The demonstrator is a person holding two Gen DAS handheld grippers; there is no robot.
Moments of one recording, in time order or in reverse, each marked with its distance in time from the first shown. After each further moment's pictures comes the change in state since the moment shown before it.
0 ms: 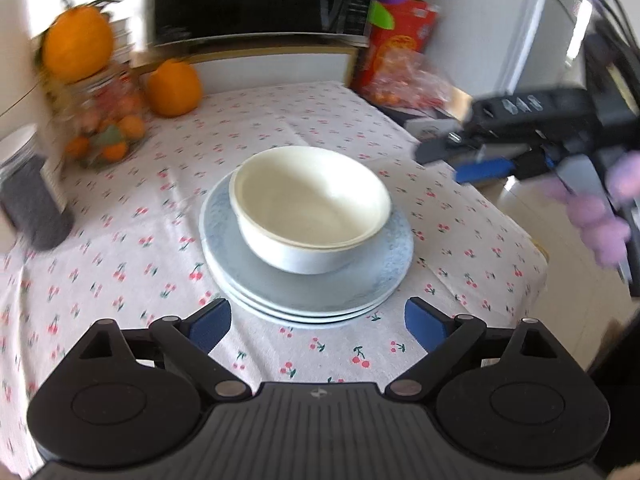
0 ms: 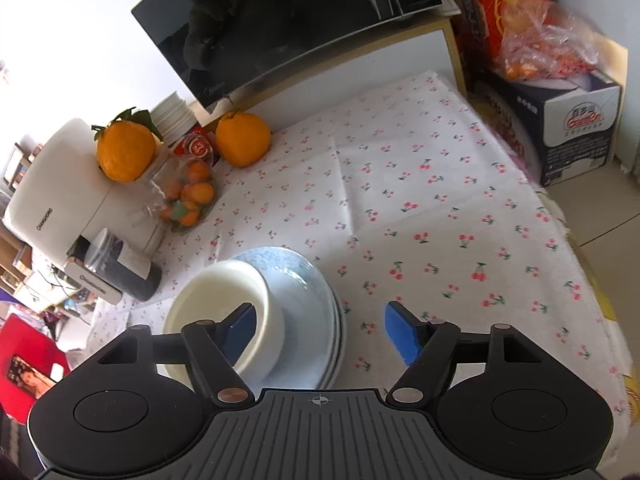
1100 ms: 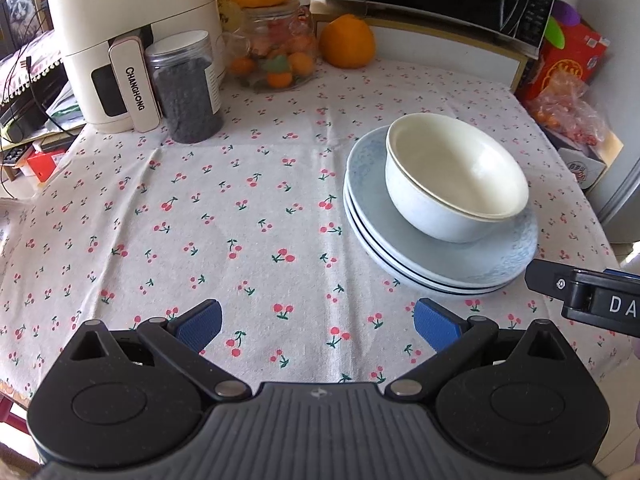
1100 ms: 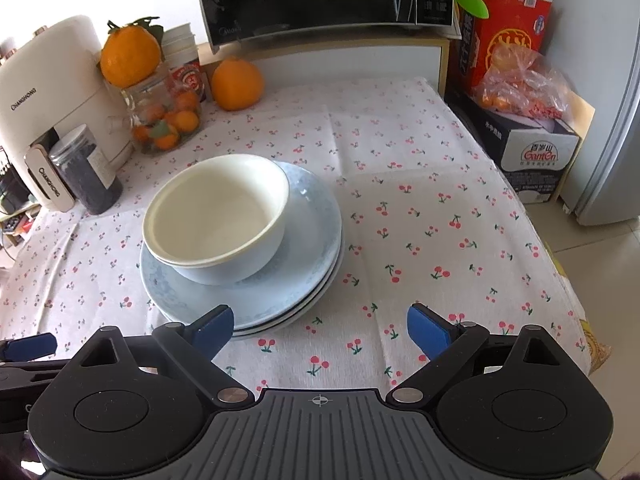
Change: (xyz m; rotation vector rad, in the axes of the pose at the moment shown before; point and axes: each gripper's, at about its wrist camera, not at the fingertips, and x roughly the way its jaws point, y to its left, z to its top) left arm -0.008 0.002 -0.019 -0.336 0.070 0.403; right arm 0.000 0.062 -0.079 -0.202 -0.009 -0.258
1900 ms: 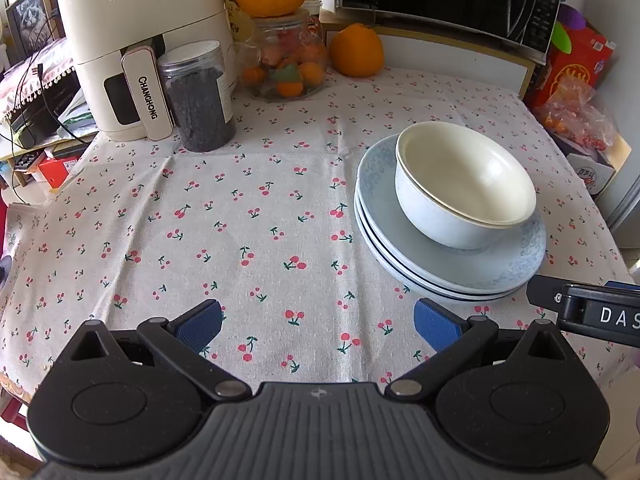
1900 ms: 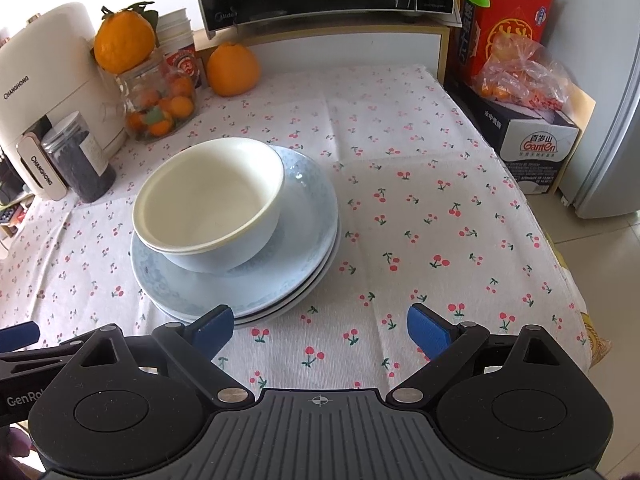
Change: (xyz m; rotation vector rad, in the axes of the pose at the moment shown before) left arm -0.004 -0.001 0.000 0.002 -0.026 0.035; right arm 0.006 0.000 -0.002 -0.004 0.032 -0.010
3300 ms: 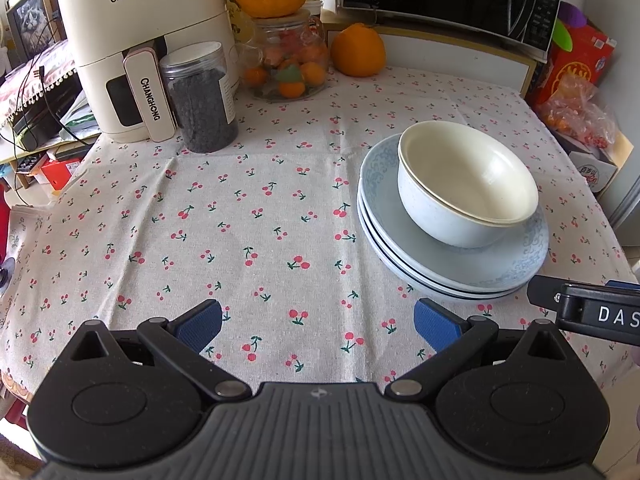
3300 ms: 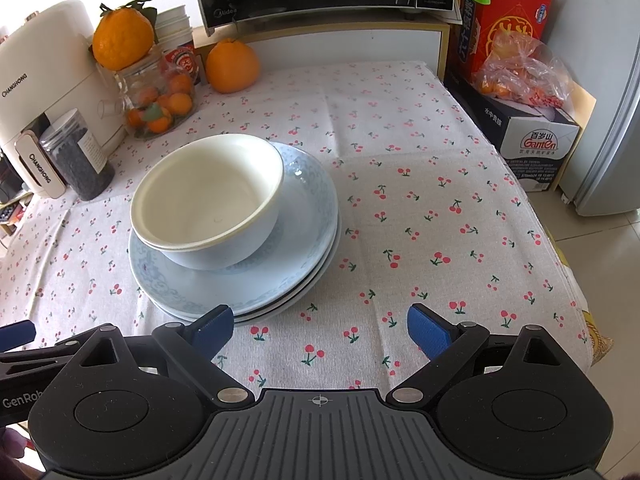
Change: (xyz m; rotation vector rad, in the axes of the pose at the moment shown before) left arm 0.000 0.001 0.001 0.004 0.001 0.009; right arm 0.002 0.000 0.000 0.000 0.006 0.000
